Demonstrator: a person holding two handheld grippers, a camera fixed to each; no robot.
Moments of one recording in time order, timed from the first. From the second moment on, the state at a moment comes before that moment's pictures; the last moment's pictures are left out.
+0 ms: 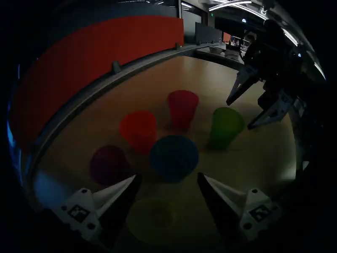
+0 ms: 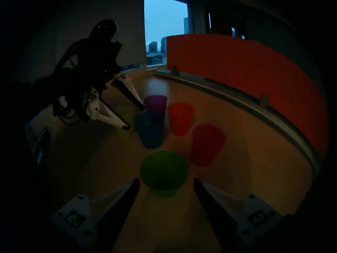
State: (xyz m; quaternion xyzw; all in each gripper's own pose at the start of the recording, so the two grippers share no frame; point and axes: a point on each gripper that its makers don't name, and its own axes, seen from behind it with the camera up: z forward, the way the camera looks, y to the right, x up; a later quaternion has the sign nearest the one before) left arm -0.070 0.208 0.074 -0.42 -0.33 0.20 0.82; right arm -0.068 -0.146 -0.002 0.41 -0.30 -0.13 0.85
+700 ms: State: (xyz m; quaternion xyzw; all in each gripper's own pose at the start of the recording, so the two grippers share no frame) left arm -0.084 0.231 0.079 -0.43 -0.34 0.19 0.81; right arm -0.086 -0.155 0.008 0.42 -0.31 -0.13 0.85
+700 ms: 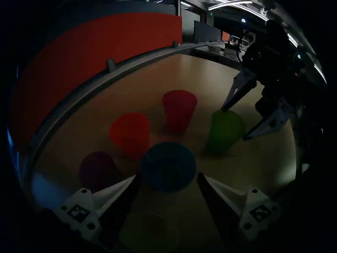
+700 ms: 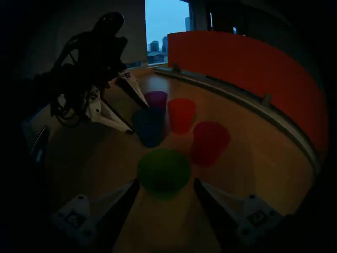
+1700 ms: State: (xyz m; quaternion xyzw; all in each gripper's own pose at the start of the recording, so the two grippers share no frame) left arm -0.092 0.245 0.088 -0.42 -0.34 0.18 0.82; right arm -0.104 -0.166 0.021 0.42 -0.31 -0.13 0.85
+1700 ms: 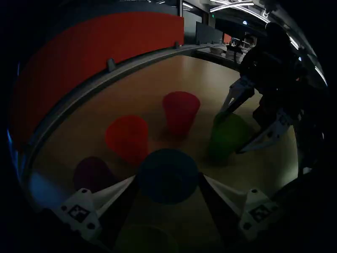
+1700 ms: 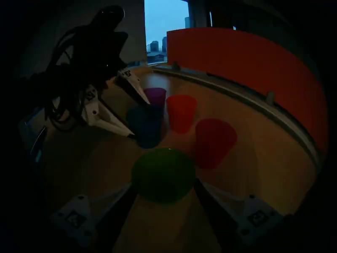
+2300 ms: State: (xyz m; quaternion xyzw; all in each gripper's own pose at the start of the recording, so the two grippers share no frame) left arm -0.091 0.244 0.088 -0.42 -0.33 0.19 0.82; right arm -0.103 -0.166 0.022 0.41 -0.30 -0.13 0.85
